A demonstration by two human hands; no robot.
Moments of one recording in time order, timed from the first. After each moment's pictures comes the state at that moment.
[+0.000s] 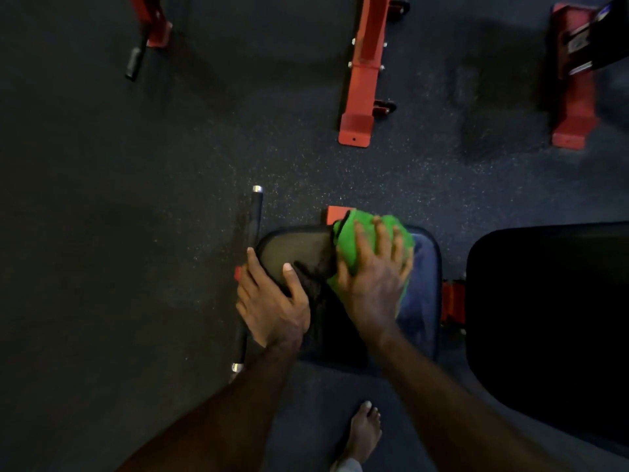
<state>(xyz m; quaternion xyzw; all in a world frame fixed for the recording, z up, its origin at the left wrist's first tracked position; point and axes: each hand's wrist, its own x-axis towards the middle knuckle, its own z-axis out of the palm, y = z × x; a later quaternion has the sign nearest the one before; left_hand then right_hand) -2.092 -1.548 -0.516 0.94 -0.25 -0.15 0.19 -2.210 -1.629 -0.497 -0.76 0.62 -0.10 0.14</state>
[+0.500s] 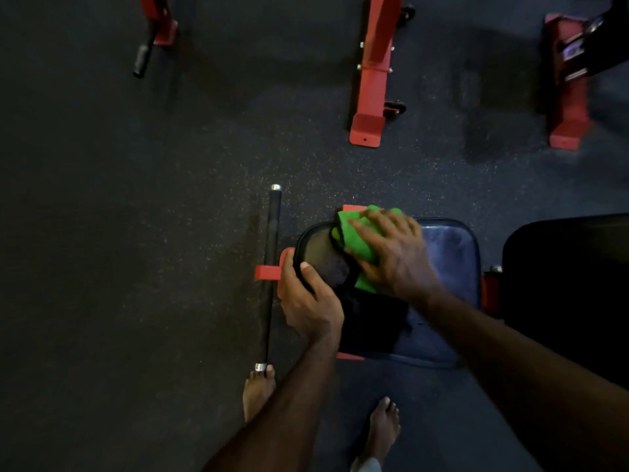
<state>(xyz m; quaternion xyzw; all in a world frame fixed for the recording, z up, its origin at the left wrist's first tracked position) -2.070 -1.543 -0.514 0.86 -0.13 -0.19 0.45 -2.184 -1.655 -0.503 -0.90 0.42 -0.07 0.08</state>
